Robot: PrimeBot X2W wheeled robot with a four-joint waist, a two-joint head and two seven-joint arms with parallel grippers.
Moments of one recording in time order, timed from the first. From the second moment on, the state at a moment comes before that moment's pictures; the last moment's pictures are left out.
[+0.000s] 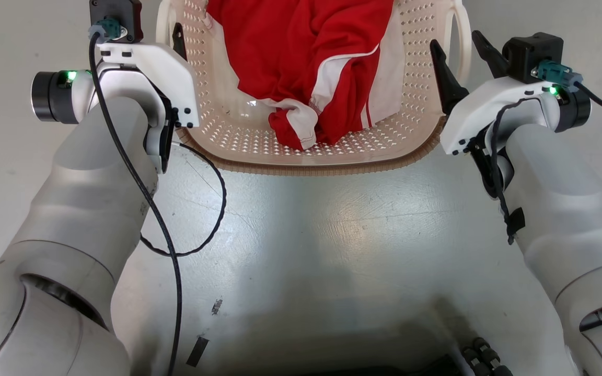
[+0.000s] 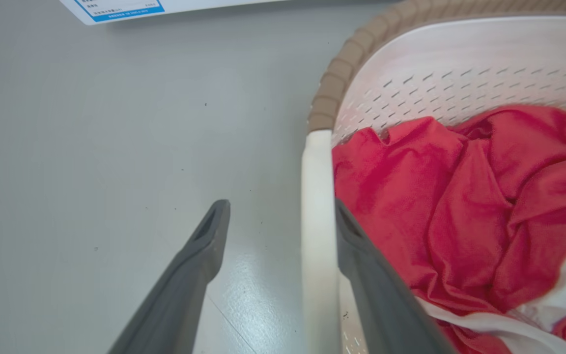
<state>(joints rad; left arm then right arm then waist) -1.26 0.10 -0.92 1.29 -0.92 0.15 -0.20 -1.08 -0.08 0.28 1.16 0.29 0.12 -0.25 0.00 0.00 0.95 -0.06</state>
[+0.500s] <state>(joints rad) -1.18 0.08 -0.88 1.29 -0.98 0.13 -0.24 -0.96 -0.08 0.12 1.03 0.20 0.12 -0.25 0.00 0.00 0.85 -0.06</state>
